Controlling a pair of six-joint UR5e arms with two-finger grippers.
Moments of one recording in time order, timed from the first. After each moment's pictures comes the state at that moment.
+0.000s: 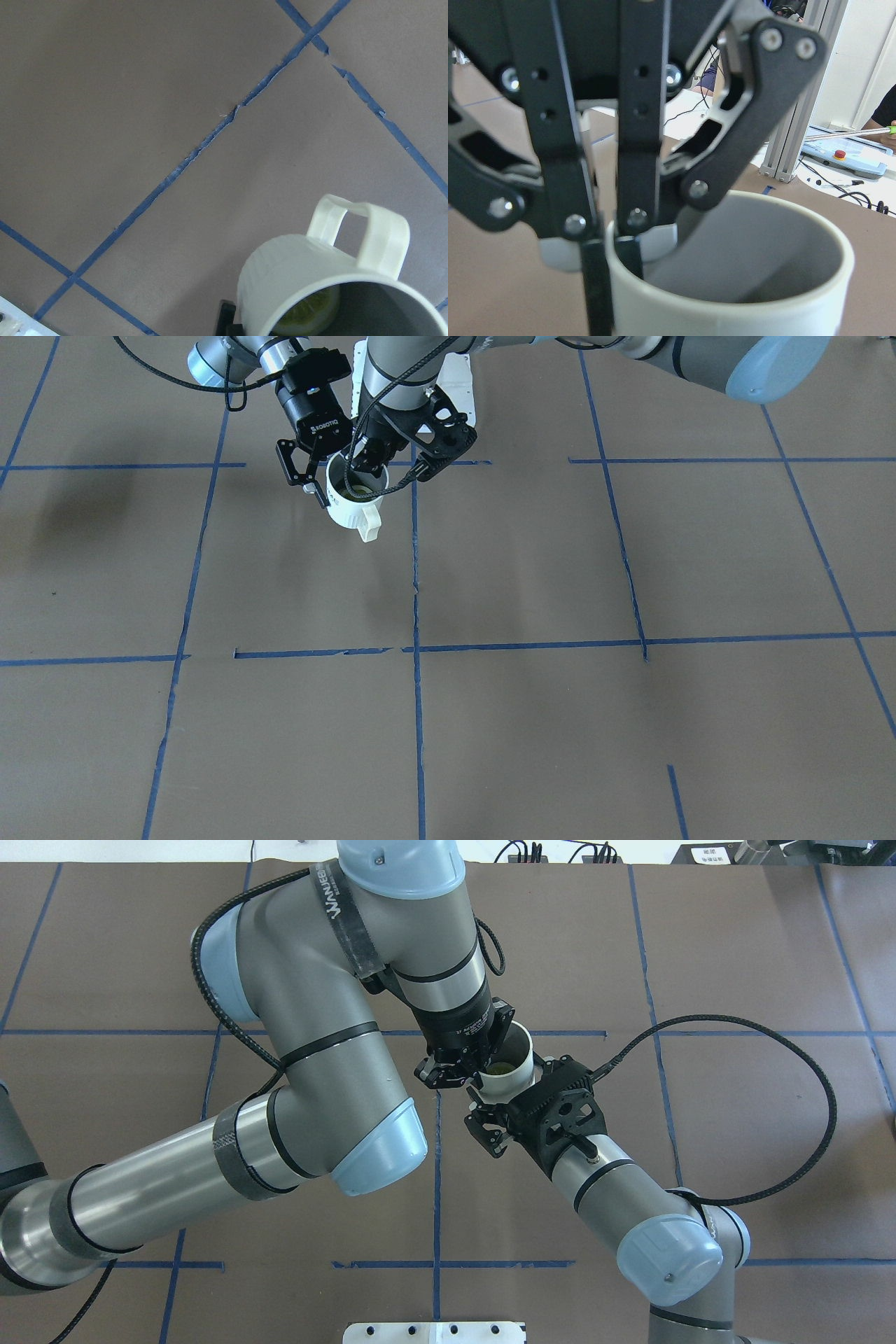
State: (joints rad) left arm -0.61 -2.59 -1.66 -1.36 -2.20 -1.97; right arm 0.22 -1.26 1.93 -0.76 0.89 0.59
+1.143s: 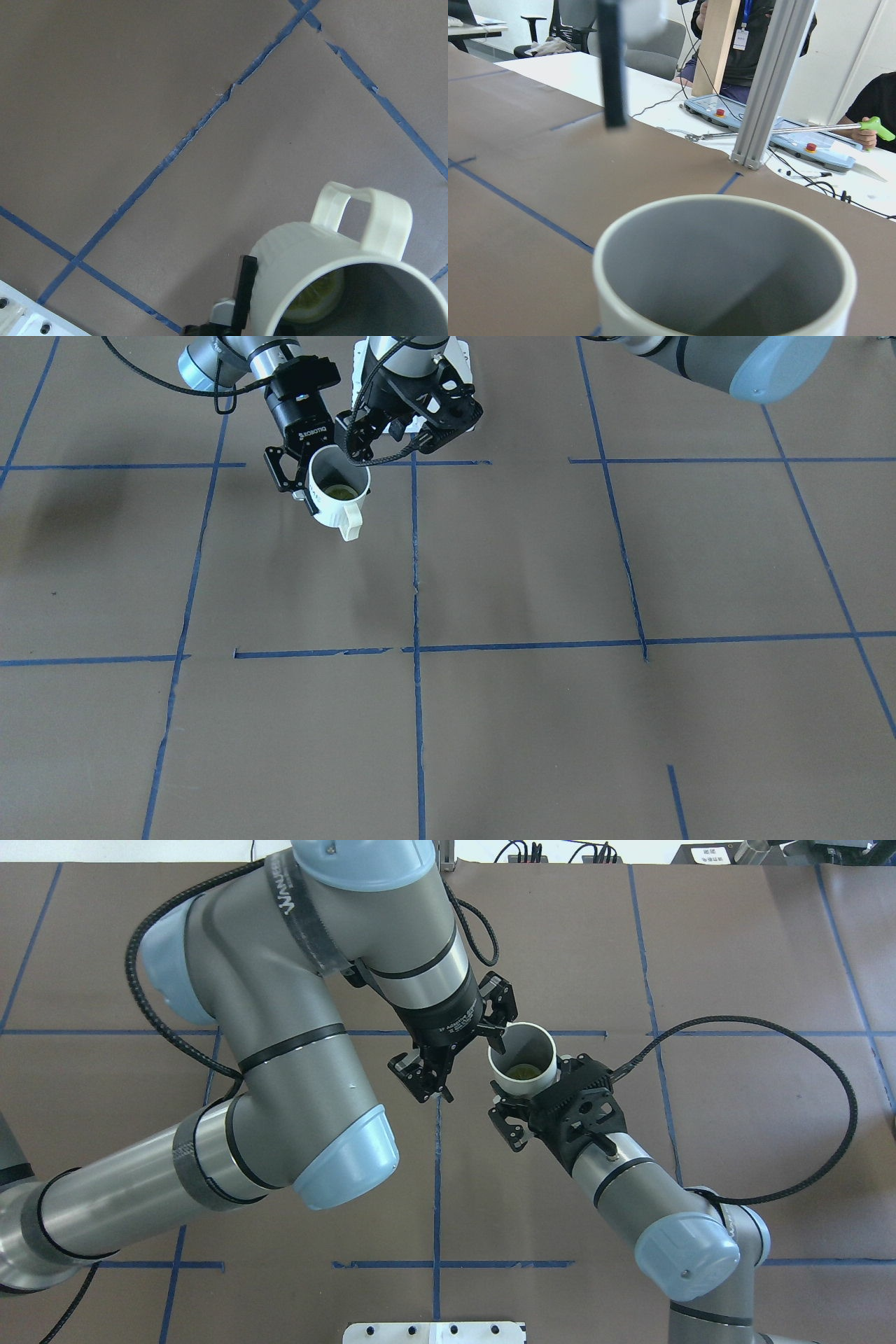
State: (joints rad) left arm -0.64 -2.55 -1.77 -1.36 -2.19 -1.96; right arm 0.24 -1.35 1.94 -0.76 0.86 0.59
